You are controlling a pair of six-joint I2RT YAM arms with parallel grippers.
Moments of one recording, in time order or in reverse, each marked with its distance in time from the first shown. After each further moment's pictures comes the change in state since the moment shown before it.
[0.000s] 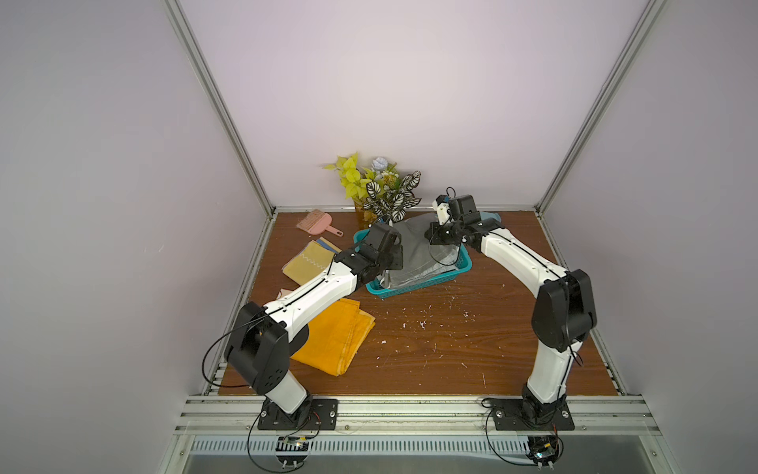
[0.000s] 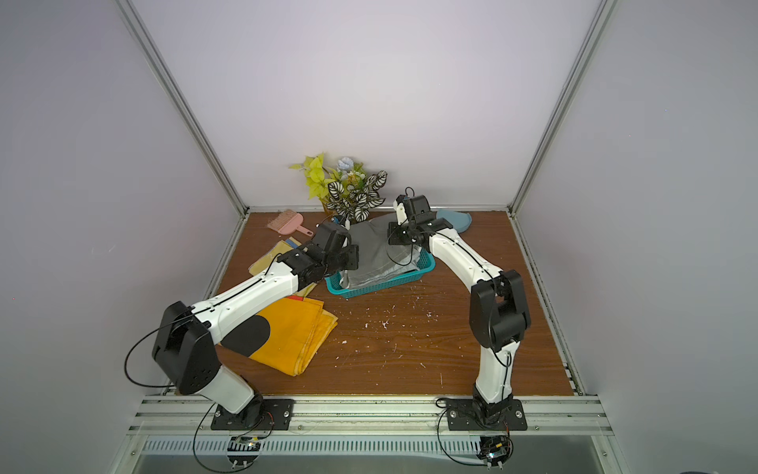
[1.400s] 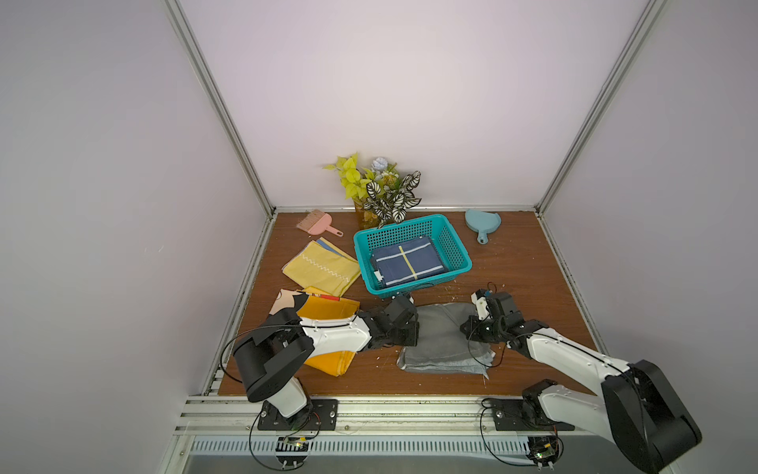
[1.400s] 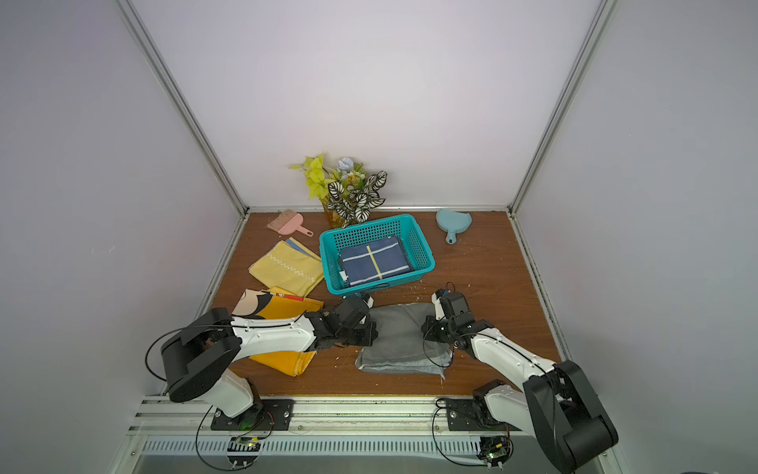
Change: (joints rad) left arm -0.366 -0.025 -0.528 0.299 0.254 -0.328; right arm -0.005 -0.801 -1.279 0.237 -0.049 0.214
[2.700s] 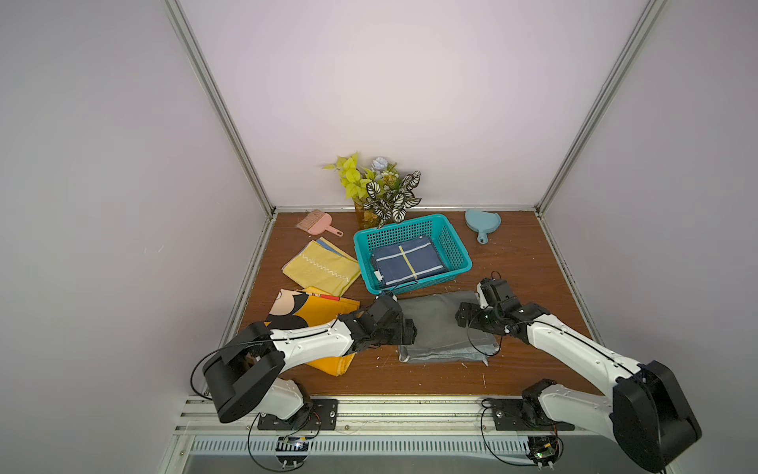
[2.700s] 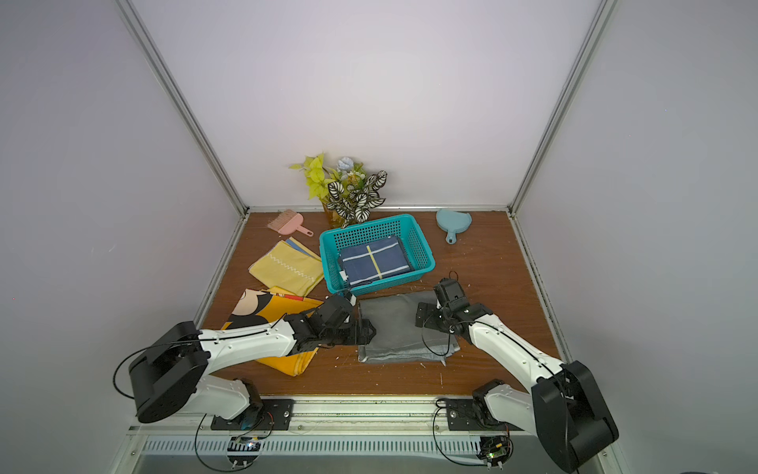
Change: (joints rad) left arm 0.080 -0.151 -0.112 -0.027 -0.030 -0.040; right arm 0.018 0.063 0.202 -0.223 0.203 0.035
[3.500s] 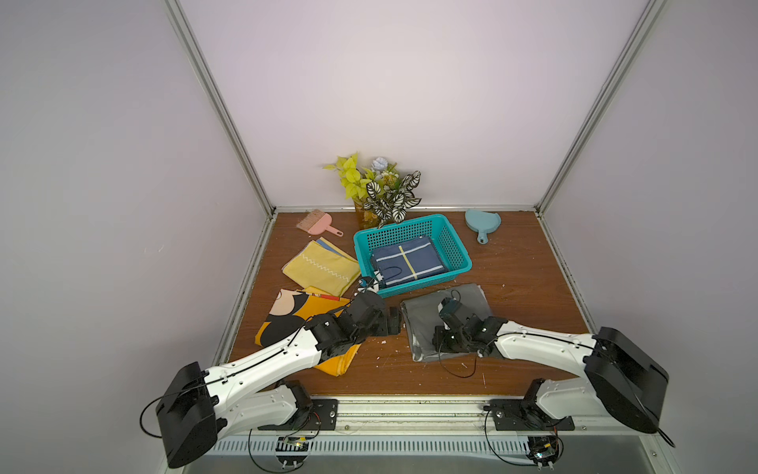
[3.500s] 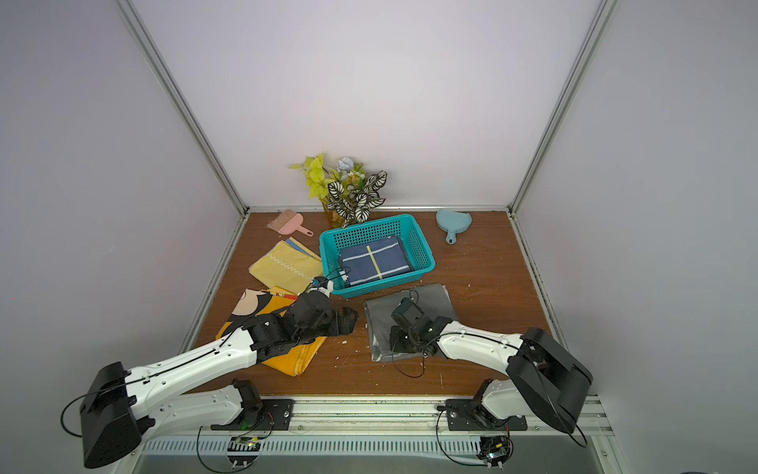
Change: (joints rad) left arm 0.000 -0.364 0.035 -0.299 -0.247 0.032; right arm 0.472 0.210 0.021 0.201 -0.044 0.290
